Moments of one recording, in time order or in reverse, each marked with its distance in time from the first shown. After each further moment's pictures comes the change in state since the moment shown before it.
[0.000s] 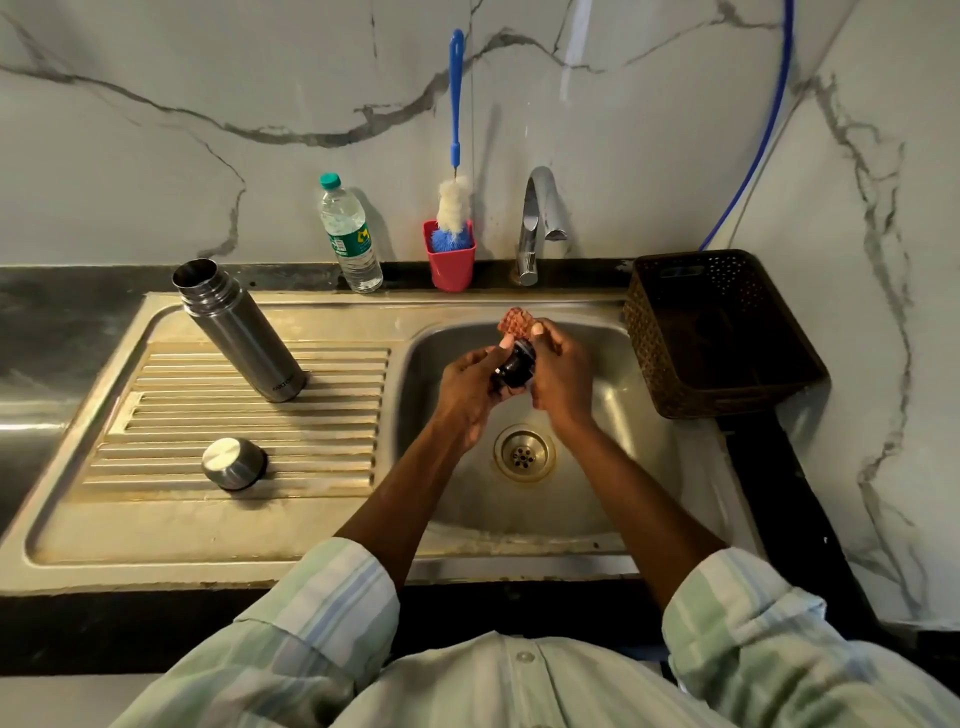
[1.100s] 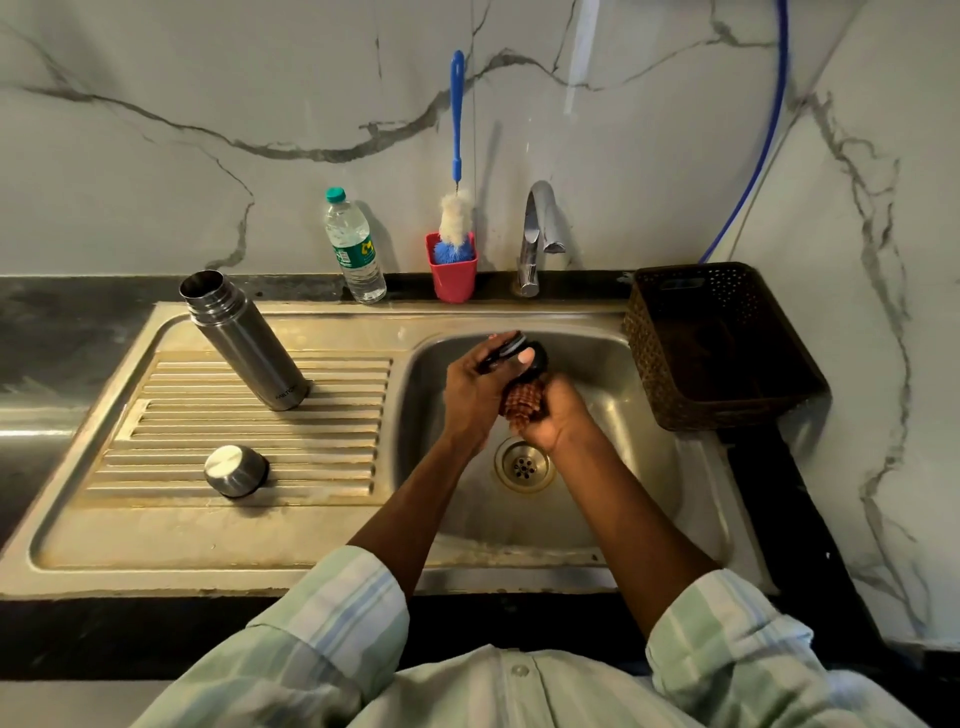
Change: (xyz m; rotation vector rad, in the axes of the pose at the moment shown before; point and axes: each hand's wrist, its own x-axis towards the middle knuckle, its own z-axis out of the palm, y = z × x) left_hand -0.005 -0.004 0.012 0.178 0.051 0.375; right_hand 0.010 0.017 0.009 0.770 -0.224 0.700
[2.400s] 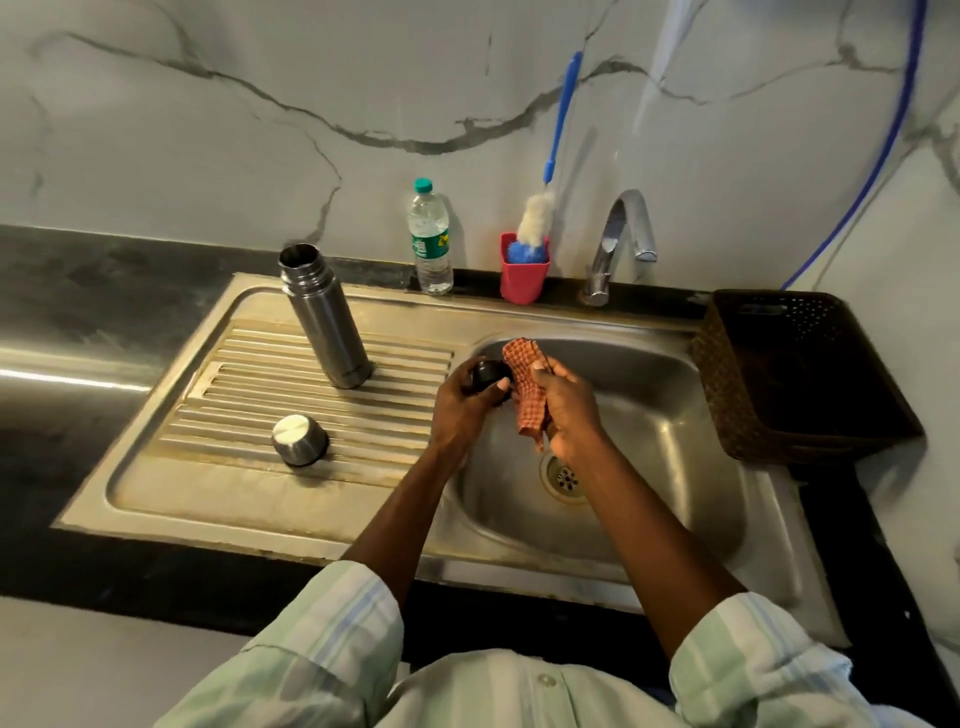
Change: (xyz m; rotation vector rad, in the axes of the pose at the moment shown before) left_hand 0.000 -0.016 -0.104 0.174 0.079 -0.056; right_hand -0.004 0.043 0.047 -0.348 -0.055 -0.319
